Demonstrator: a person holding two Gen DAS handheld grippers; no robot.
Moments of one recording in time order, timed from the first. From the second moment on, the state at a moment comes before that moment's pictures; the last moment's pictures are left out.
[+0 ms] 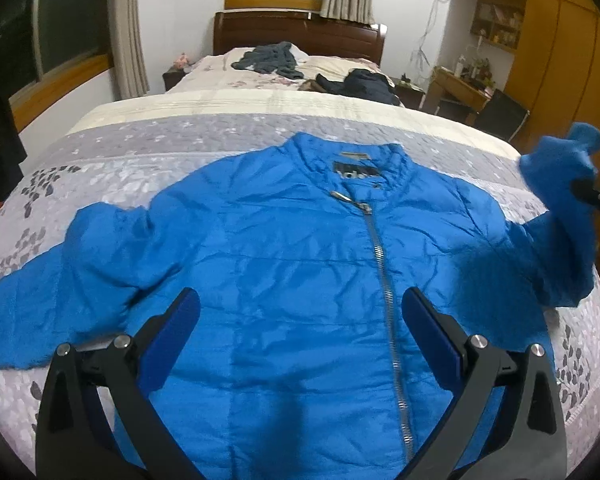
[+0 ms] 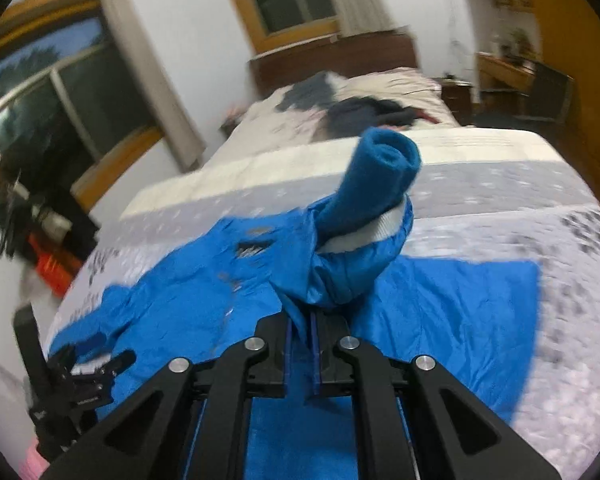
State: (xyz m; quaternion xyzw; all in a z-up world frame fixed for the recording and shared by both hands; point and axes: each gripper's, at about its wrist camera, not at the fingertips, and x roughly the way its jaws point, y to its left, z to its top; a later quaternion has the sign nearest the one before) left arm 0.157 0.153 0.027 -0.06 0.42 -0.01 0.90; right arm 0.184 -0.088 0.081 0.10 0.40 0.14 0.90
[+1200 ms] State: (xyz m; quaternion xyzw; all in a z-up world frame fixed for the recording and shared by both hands) left arm 0.219 0.147 -0.020 -0.11 0.52 -0.04 0.84; right arm 0.180 -0.113 0.054 0.14 0.41 0.12 0.89
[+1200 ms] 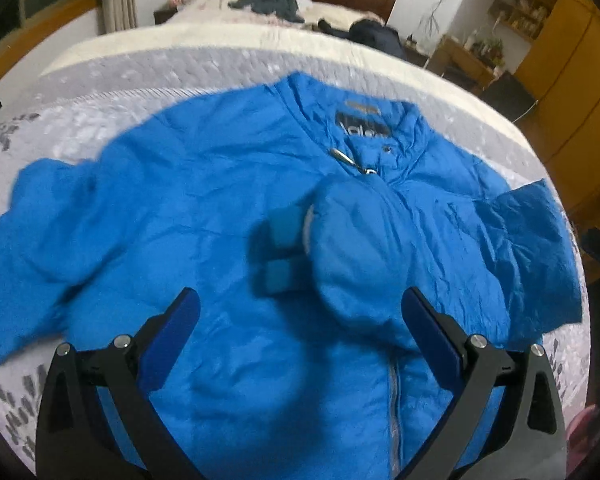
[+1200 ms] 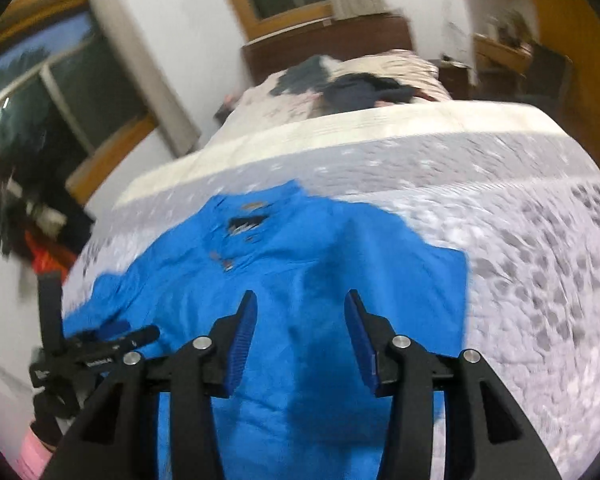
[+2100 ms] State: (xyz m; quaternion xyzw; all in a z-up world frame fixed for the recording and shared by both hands) left arm 0.217 0.211 -0.014 -0.17 0.49 0.03 0.86; right arm 0.207 -0.141 -0.012 0.13 0.48 0.05 0.87
